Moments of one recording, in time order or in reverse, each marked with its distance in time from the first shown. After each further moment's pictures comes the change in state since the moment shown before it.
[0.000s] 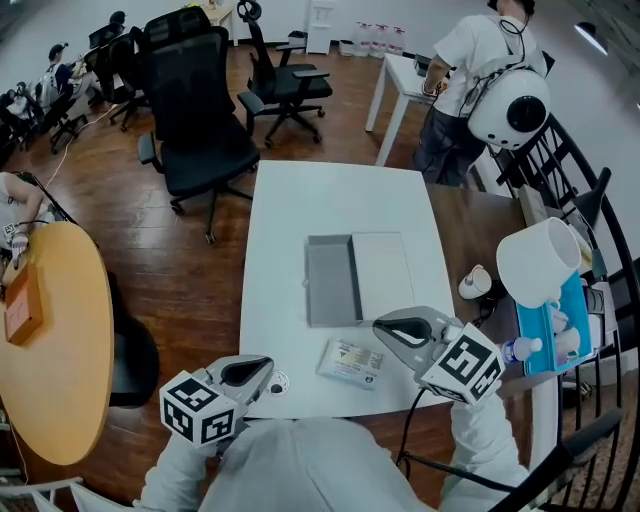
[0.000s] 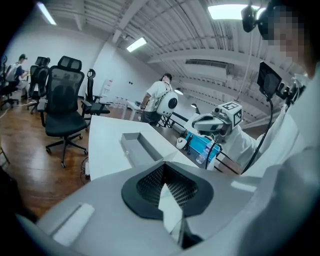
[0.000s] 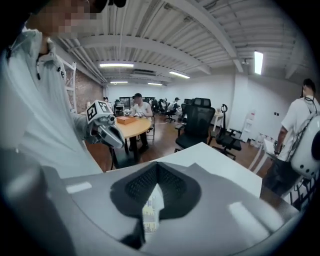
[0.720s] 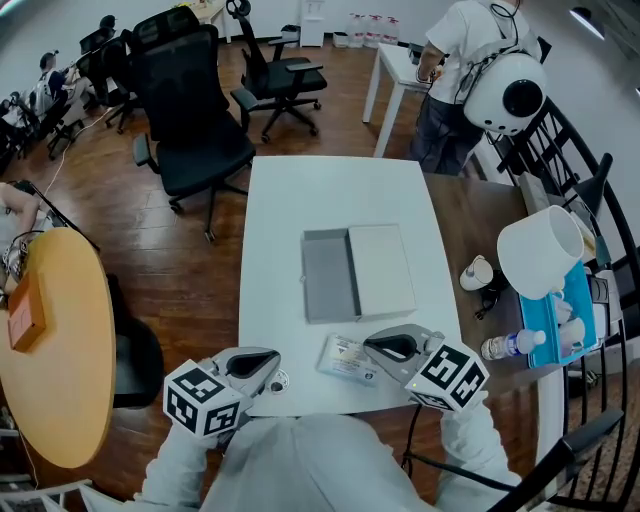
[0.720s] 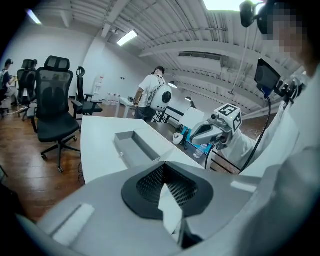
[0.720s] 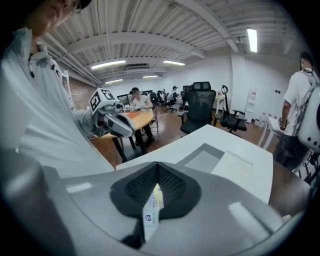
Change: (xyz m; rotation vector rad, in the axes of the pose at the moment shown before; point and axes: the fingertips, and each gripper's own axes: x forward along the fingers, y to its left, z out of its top) left arm 0.023 -0.007 0.010 0.070 0.077 -0.044; right arm 0.016 0.024 -0.049 0.134 0.092 0.064
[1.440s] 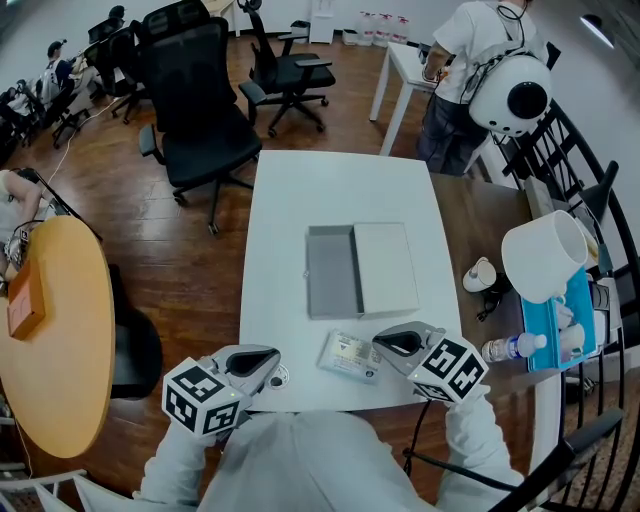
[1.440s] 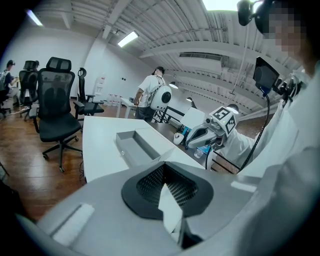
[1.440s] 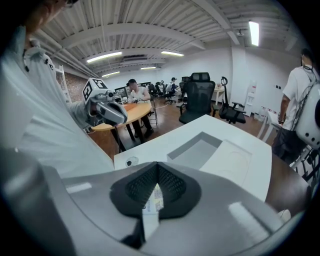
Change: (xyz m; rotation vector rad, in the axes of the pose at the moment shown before) left arm -0.006 -0.001 -0.005 -0.002 -0.007 0.014; right arm 0.007 -0.014 -0.031 0.017 0.100 -0.006
